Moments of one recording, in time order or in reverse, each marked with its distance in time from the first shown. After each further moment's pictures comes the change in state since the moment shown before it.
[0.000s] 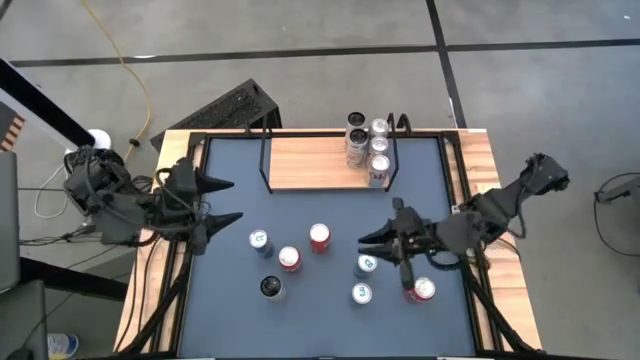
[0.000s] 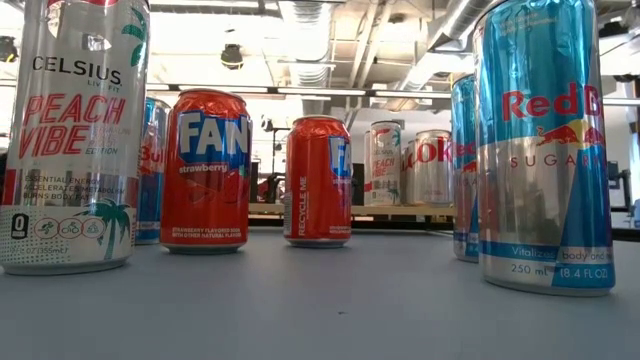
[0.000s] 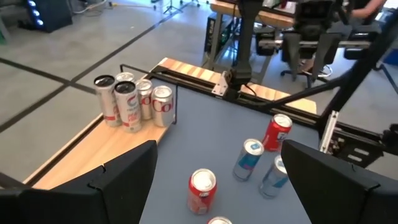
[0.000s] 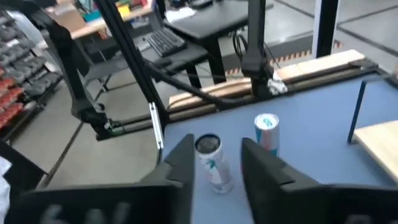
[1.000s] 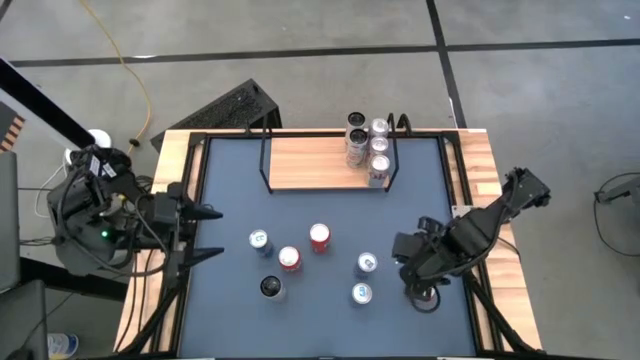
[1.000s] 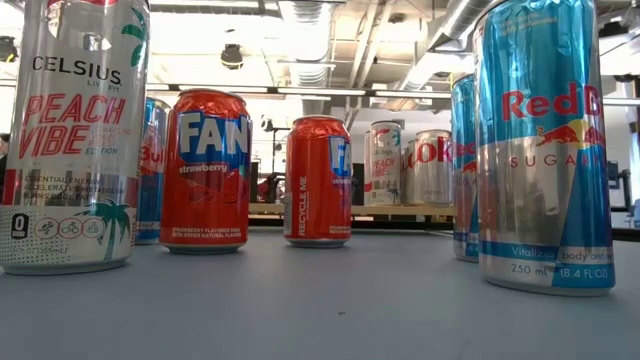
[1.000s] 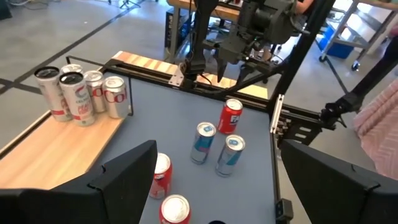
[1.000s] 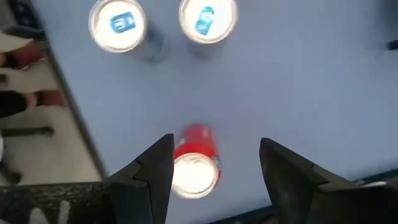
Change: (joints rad) left arm -0.252 0.016 0.000 -0.007 -0.052 -0.108; right arm 0.044 0.273 0.313 -1.155 -0.349 0.468
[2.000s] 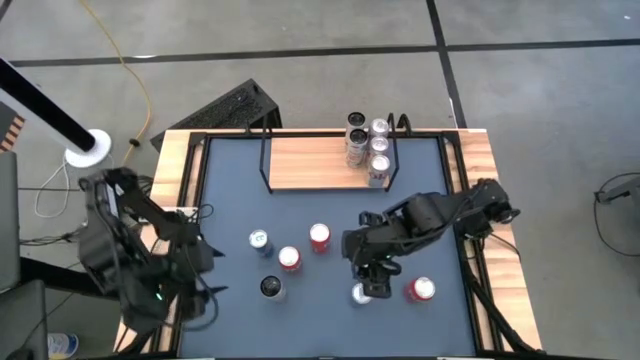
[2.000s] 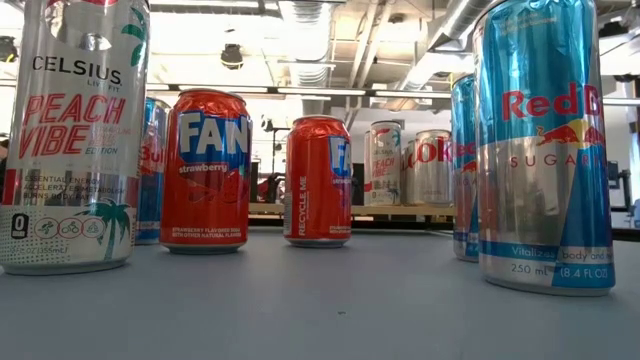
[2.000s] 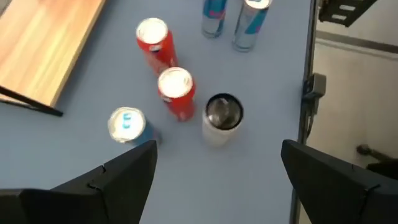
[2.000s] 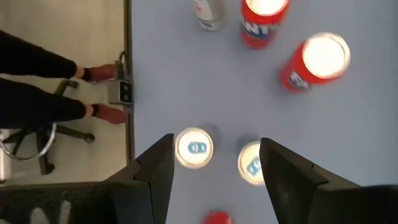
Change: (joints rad) left arm -0.001 0.223 0.000 -0.376 0.373 -0.387; right arm -0.215 0.311 0.542 0.090 -0.151 -0.477
